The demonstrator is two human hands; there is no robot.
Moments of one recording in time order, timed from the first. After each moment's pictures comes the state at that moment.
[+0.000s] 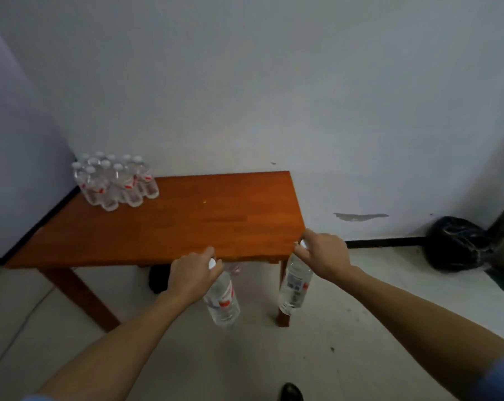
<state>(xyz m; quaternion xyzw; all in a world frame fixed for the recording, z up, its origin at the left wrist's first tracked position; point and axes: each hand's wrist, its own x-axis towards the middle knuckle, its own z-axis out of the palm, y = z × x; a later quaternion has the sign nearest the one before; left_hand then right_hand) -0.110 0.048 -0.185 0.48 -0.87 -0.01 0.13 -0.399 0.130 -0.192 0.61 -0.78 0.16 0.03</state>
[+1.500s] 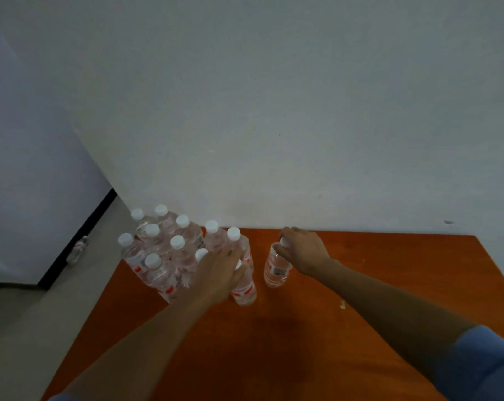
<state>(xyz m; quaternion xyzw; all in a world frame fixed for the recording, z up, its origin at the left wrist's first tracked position) 0.075 -0.635 -0.225 0.46 -0.88 -0.08 0.09 -0.154 -0.629 -0.244 0.69 -0.70 0.15 -0.05</state>
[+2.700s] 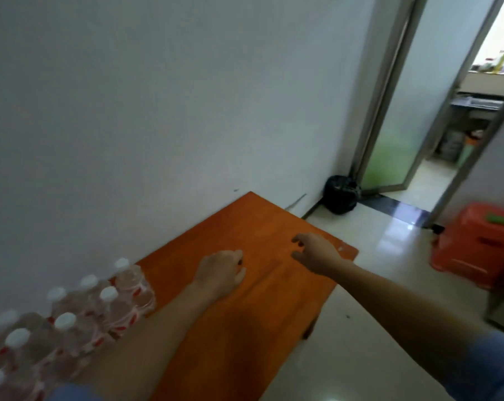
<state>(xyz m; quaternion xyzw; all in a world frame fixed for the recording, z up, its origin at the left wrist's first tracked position) -0.032 -0.490 -0.175 0.03 -0.99 -0.07 0.07 -0.175 -0.282 -0.187 0.25 -0.95 0.17 -0.07</state>
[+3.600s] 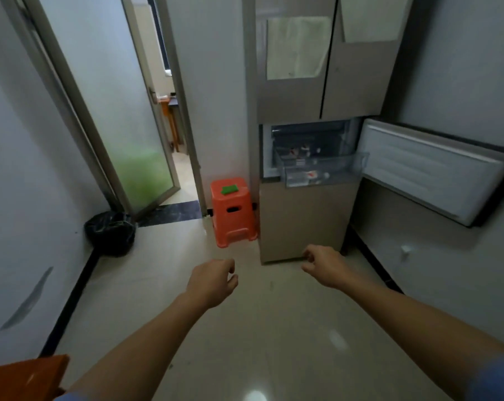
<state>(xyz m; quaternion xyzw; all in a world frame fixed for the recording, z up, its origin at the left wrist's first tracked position) -0.300 0.216 -0.218 -0.37 -0.92 -0.08 0.01 -0.179 0.473 -0.213 -0.23 -0.95 0.21 0.00</state>
